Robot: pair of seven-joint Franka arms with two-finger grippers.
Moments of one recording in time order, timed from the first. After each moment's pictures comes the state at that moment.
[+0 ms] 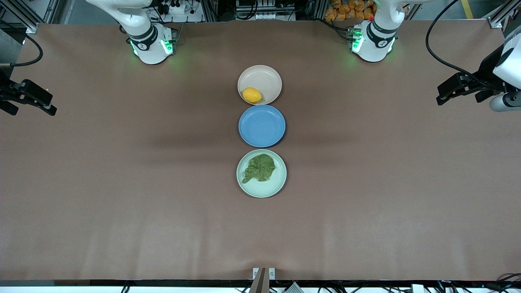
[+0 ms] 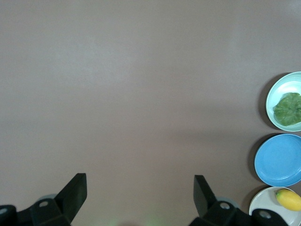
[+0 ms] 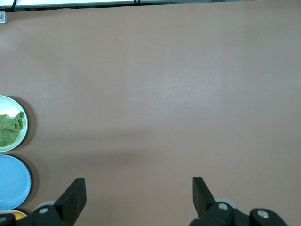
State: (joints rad) left arm -0.04 0.05 -0.09 -1.41 0.01 1.45 -0.19; right arm -0.07 0.02 0.07 -1.47 0.01 1.58 0.03
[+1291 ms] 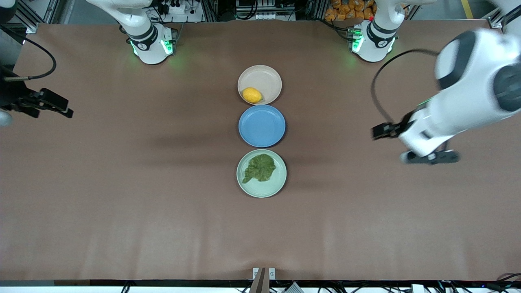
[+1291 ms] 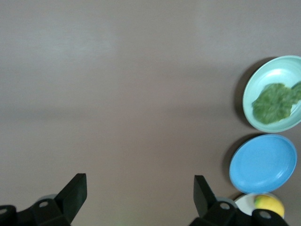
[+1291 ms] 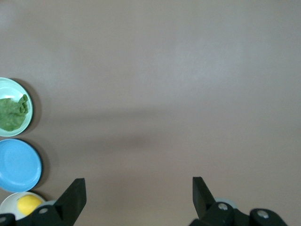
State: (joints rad) left arm -0.18 0.30 -0.10 -1.45 -0.08 1.63 -0.29; right arm -0.10 0.02 0.06 -1.57 0.09 1.57 0.03
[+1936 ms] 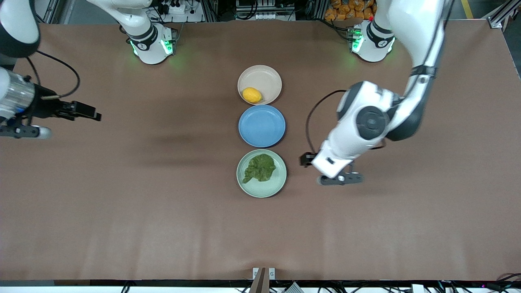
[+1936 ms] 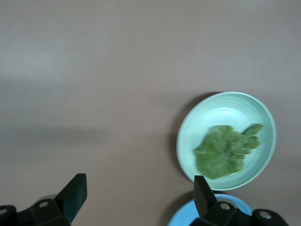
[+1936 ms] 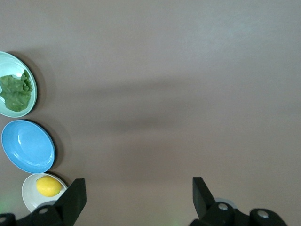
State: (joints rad) left arm -0.41 0.55 -0.11 -1.47 -0.08 2.07 -0.56; right arm -0.11 0.03 0.07 -1.78 0.20 1.64 0.03
